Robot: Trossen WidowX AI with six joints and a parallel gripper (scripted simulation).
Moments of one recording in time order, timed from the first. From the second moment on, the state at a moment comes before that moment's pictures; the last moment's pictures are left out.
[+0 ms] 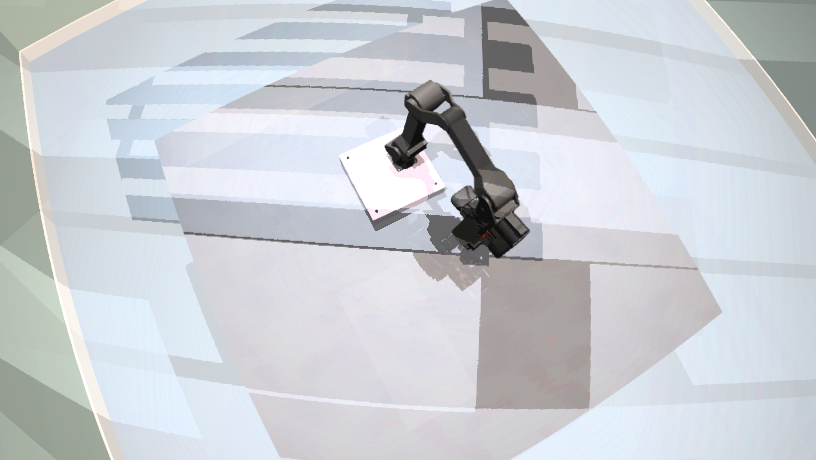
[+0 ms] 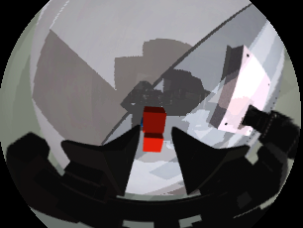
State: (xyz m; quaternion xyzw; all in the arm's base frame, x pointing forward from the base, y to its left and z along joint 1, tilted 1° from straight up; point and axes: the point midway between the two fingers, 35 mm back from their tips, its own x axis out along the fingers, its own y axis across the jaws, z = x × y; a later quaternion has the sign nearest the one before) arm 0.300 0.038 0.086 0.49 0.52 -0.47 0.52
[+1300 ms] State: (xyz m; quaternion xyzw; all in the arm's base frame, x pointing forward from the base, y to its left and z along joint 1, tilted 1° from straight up) arm 0.299 0.039 0.127 0.49 0.52 -0.47 0.52
